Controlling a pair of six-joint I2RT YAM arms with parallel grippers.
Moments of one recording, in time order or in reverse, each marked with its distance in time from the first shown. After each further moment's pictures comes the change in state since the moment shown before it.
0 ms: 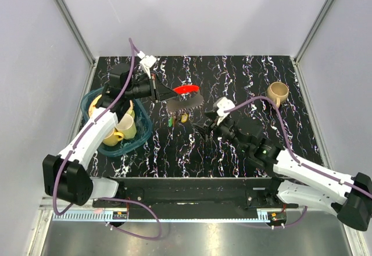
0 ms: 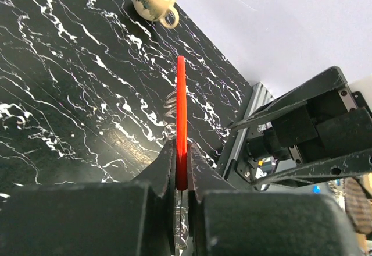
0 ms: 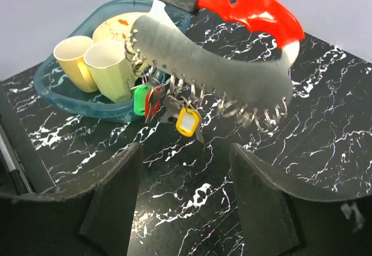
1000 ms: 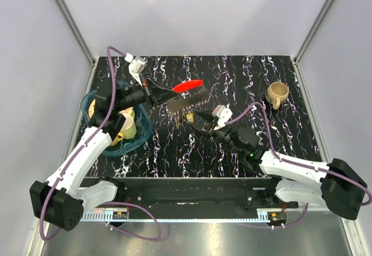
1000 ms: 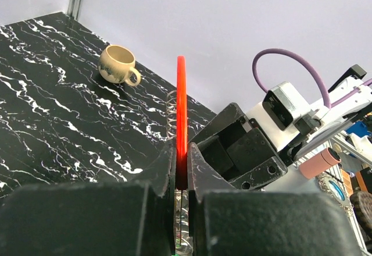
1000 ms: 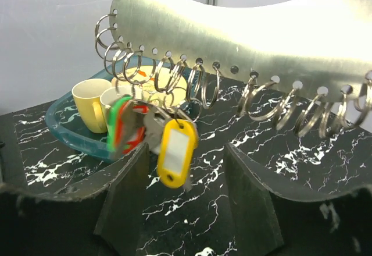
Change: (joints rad) left arm -0.067 -0.242 -0.144 0.316 -0.063 -0.145; right arm 0.000 0.118 -0.212 0.616 -0.076 -0.061
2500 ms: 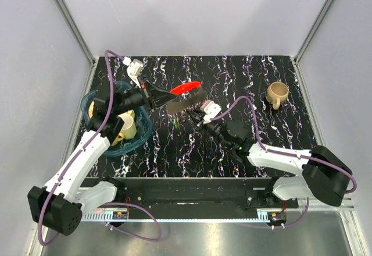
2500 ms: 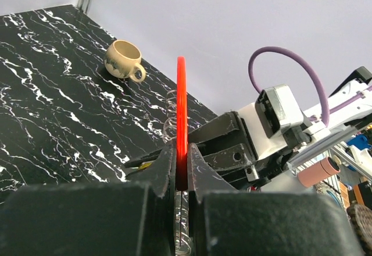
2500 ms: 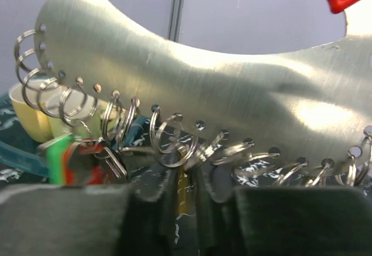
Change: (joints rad) left arm -0.001 -0.045 -0.031 -0.038 -0.042 -0.025; right arm 0.000 0.202 0.114 0.103 0.090 -0.167
